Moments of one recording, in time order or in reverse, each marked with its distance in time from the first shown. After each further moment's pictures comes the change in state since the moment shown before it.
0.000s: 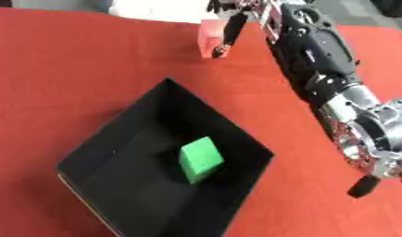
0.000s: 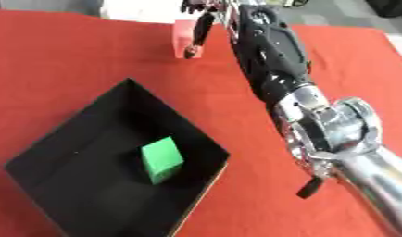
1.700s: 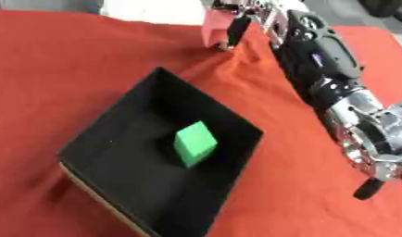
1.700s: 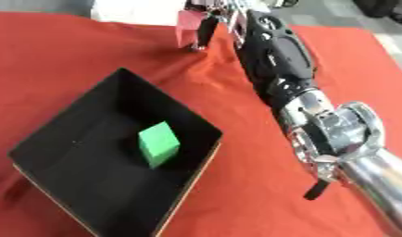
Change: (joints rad) left arm 0.003 0.000 -0.001 0.000 0.000 0.017 -0.046; right arm 0.062 -0.050 0.042 -0.060 -0.179 0.012 -0.022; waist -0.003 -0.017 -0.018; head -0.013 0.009
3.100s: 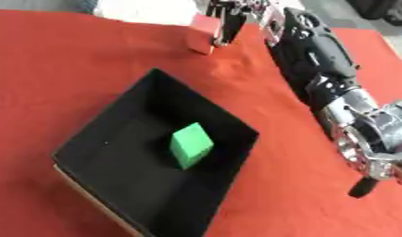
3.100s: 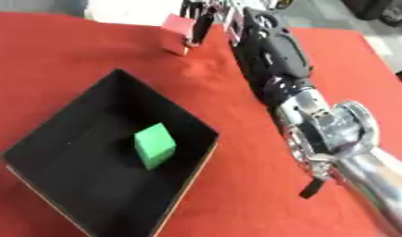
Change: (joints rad) left arm 0.001 -0.008 -0.006 0.000 -0.004 0.019 -0.043; right arm 0.000 0.003 -0.004 -0.016 -0.021 0.088 -0.054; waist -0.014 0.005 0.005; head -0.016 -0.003
